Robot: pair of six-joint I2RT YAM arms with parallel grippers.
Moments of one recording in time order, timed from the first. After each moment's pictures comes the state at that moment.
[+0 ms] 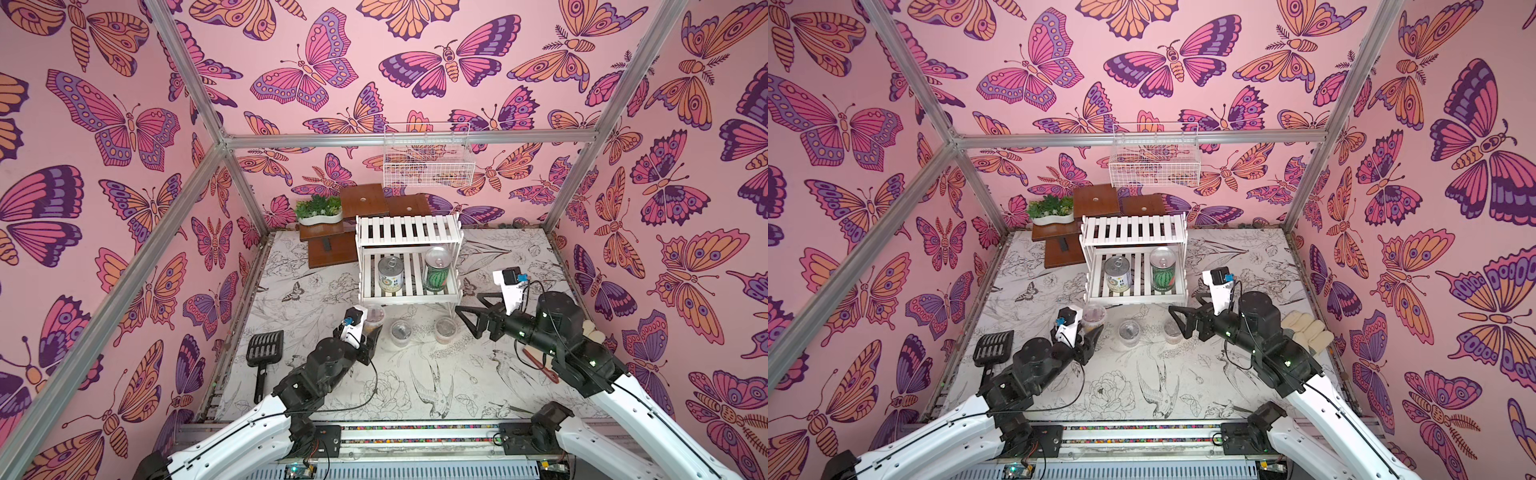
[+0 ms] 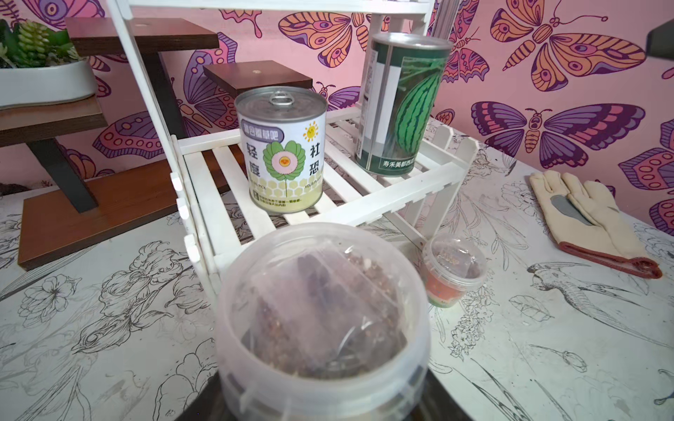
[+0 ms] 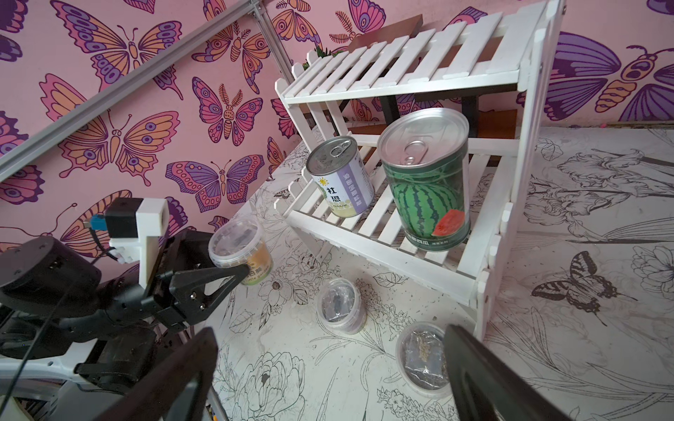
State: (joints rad) left arm -0.79 0.65 0.28 0.14 -0.25 -0.11; right arm 0.62 0.74 0.80 -0.35 -0.28 0.34
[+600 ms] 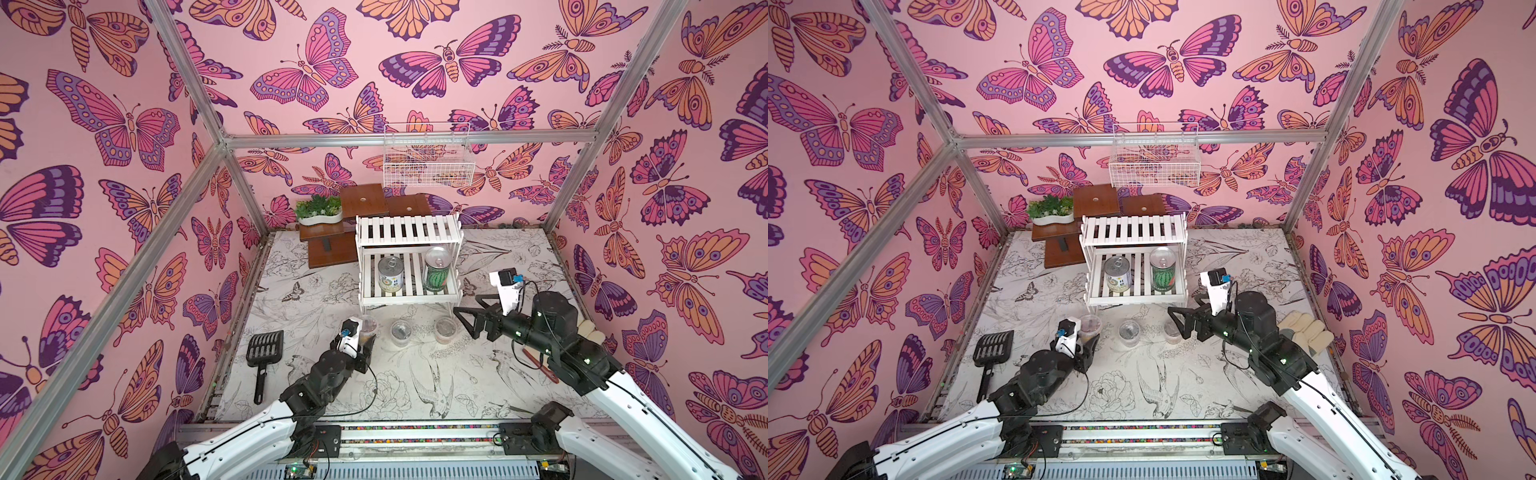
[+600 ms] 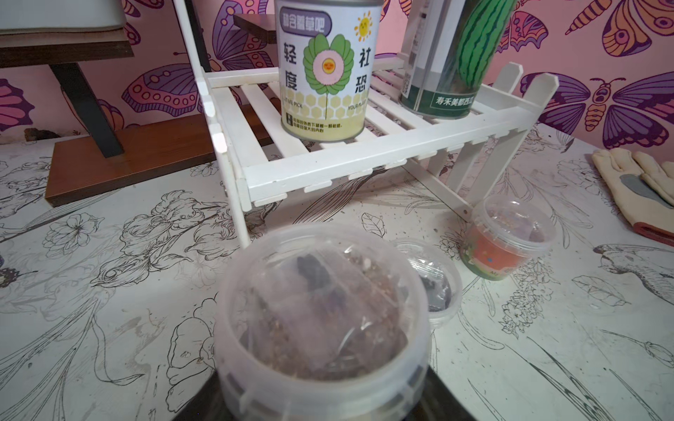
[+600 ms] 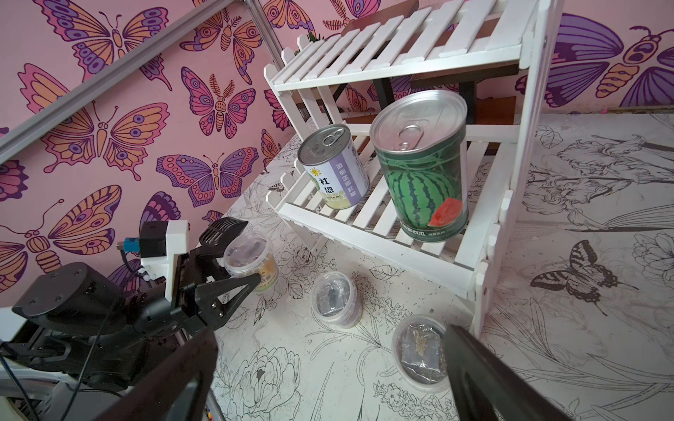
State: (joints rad) left arm -0.79 0.70 0.10 0.31 -0.34 -0.15; right arm 0.62 0.76 0.77 -0.34 -0.28 0.34
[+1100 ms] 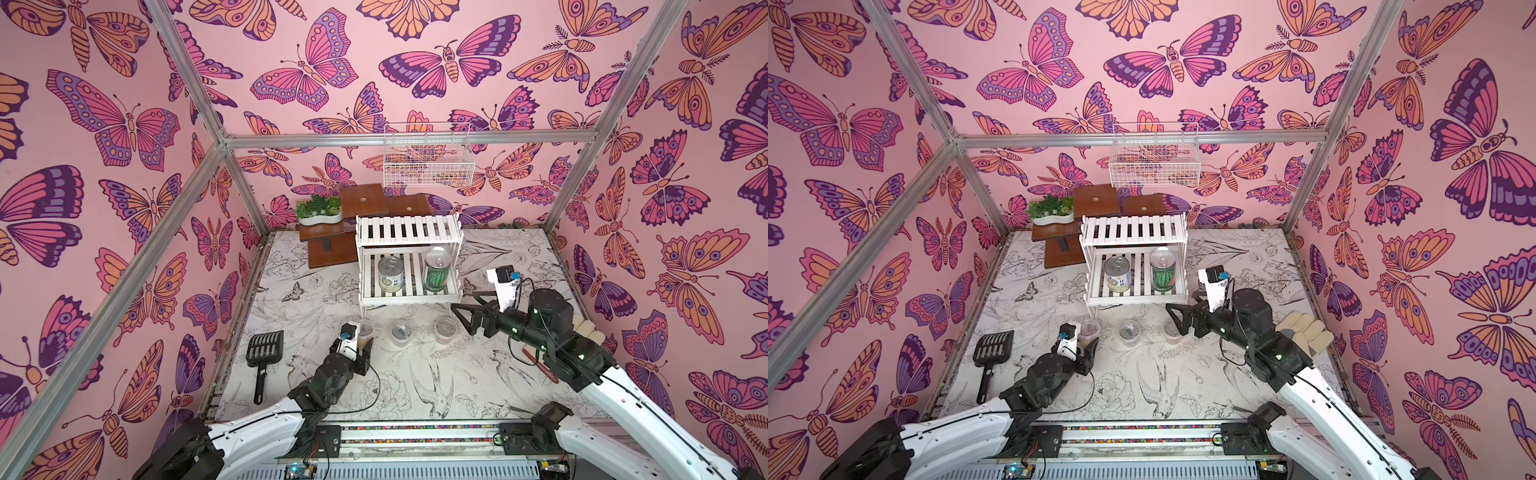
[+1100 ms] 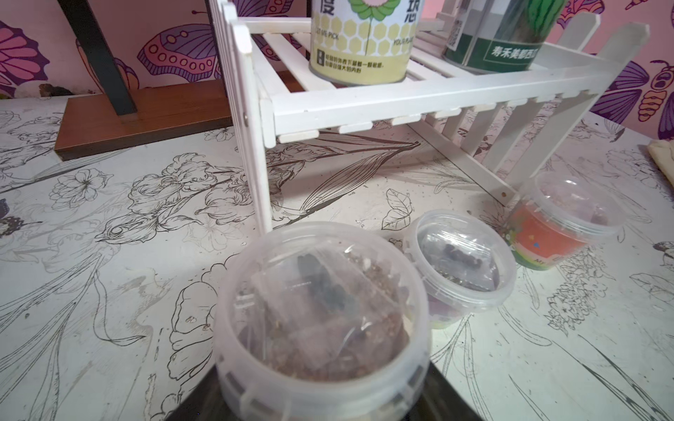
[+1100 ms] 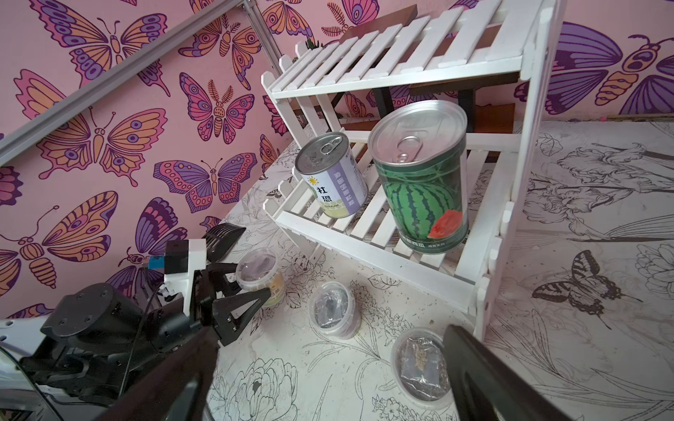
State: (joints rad) left arm -0.77 0.88 0.03 0.53 -0.38 -0.21; right arm 0.62 0.79 0.77 -0.29 -0.27 0.34
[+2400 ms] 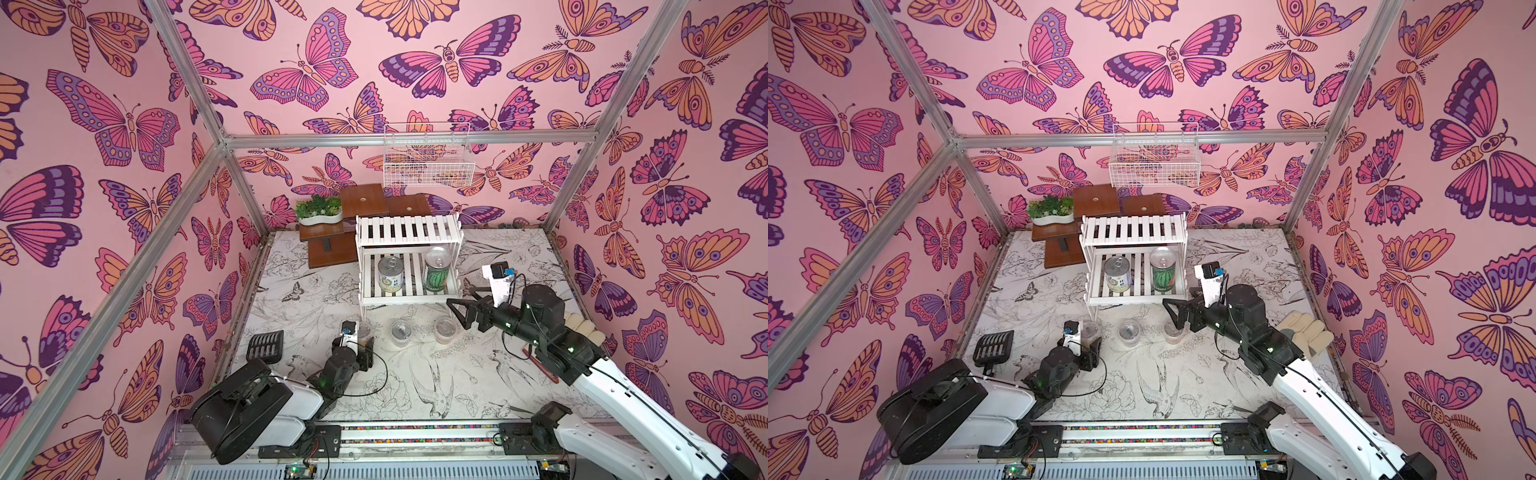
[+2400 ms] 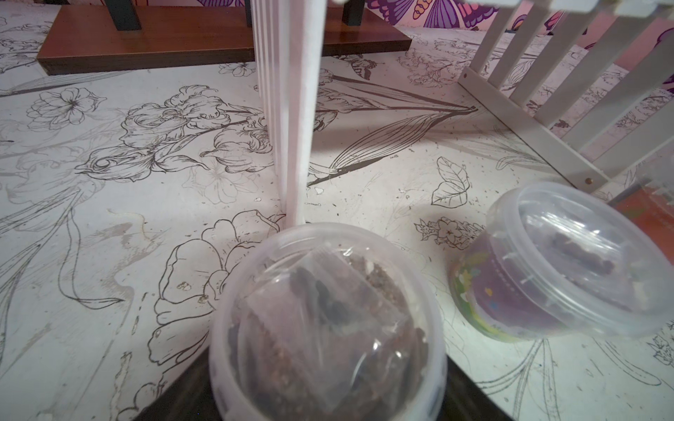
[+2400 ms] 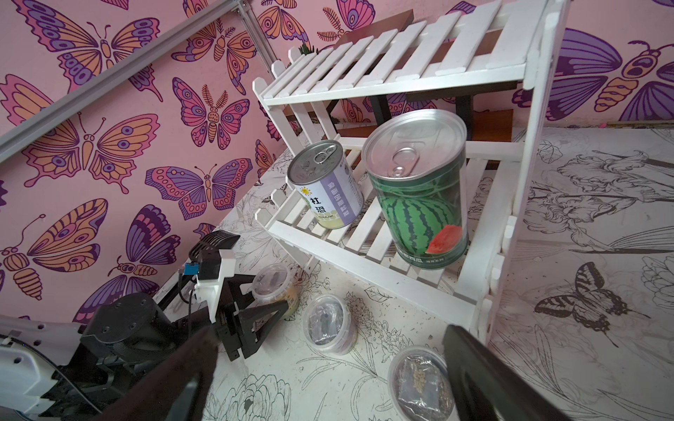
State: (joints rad) left arm -0.70 1.35 0.04 0.87 -0.35 -0.30; right arm 0.62 0.85 0.76 -0.21 -0.26 0.34
